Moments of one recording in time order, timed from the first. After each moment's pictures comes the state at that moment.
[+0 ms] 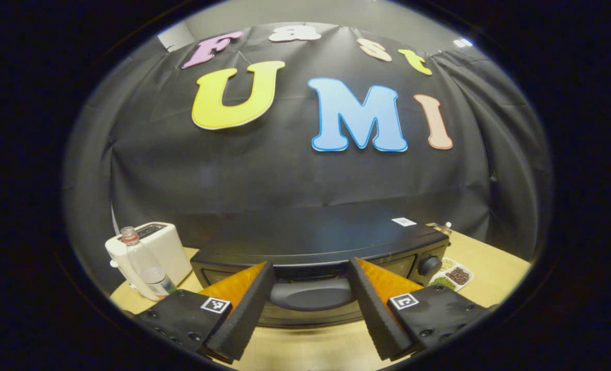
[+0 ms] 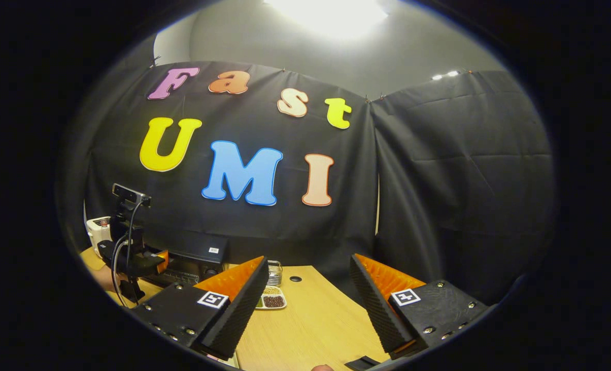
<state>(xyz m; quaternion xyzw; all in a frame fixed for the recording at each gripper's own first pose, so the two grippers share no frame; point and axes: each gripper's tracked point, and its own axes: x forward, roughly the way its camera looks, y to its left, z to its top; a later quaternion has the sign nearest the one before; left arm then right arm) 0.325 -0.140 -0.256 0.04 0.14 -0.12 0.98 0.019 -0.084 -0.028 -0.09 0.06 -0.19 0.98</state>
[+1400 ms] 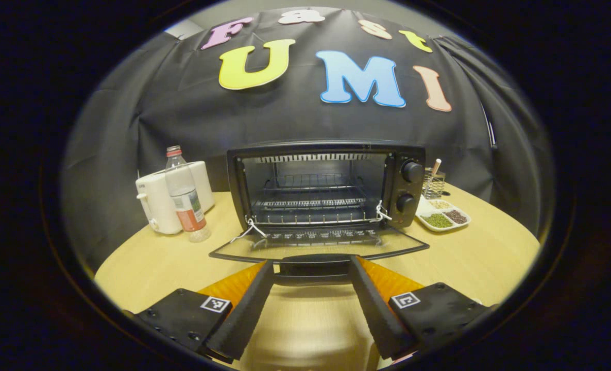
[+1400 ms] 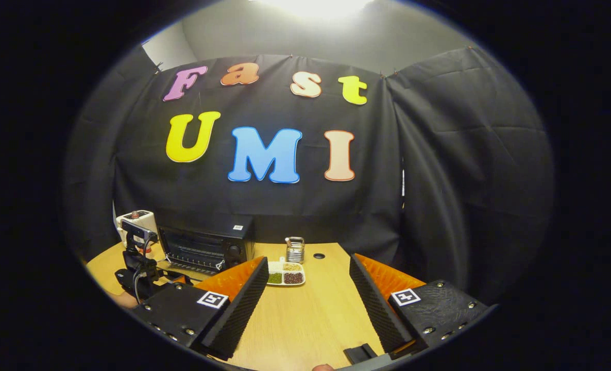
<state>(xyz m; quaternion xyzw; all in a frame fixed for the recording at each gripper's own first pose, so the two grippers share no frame) 0.170 -0.112 -0.362 0.05 0.24 -0.07 0.97 -0.020 -0.096 -0.065 -0.03 0.13 -0.09 0.99</state>
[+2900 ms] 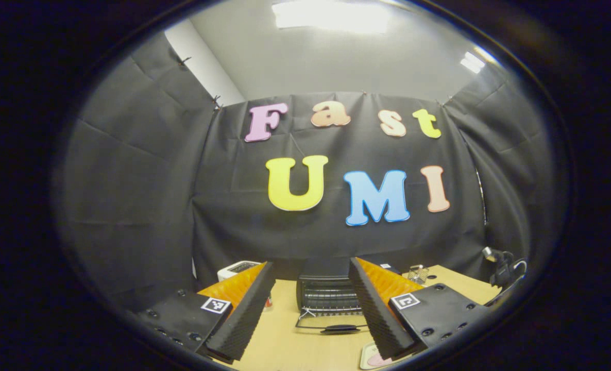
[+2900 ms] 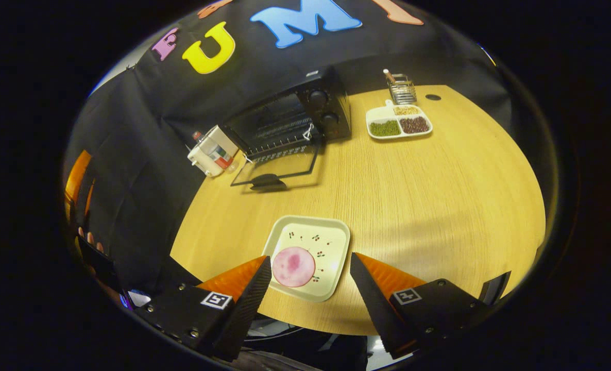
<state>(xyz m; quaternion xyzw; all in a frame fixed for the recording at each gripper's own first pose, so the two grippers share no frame) 0.026 -0.040 -0.002 0.03 -0.01 -0.02 1.00 -0.045 0.037 -0.280 0.17 0.52 0.17 0.82</state>
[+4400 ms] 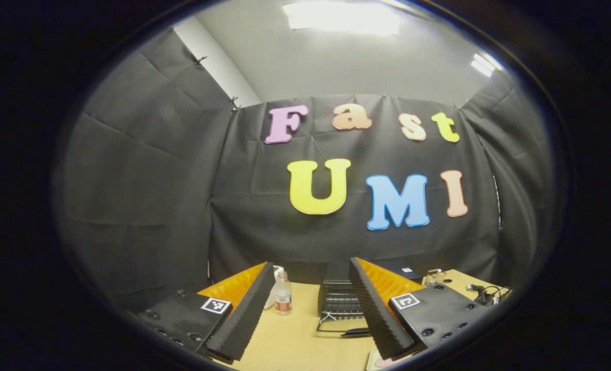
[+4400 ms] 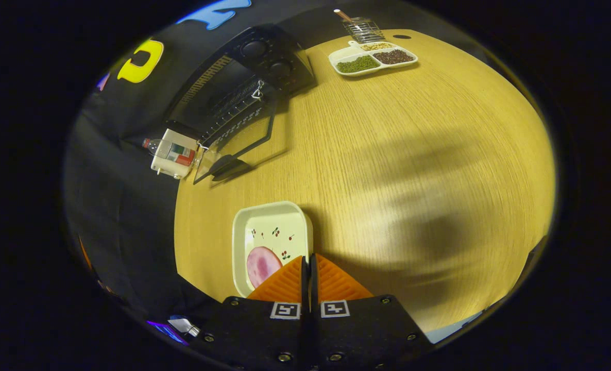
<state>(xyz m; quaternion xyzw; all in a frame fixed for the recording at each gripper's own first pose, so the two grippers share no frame) 0.041 0.018 -0.011 0.01 -0.01 0.03 1.00 -0.029 0.074 -0.338 0.27 0.61 0.12 0.74</state>
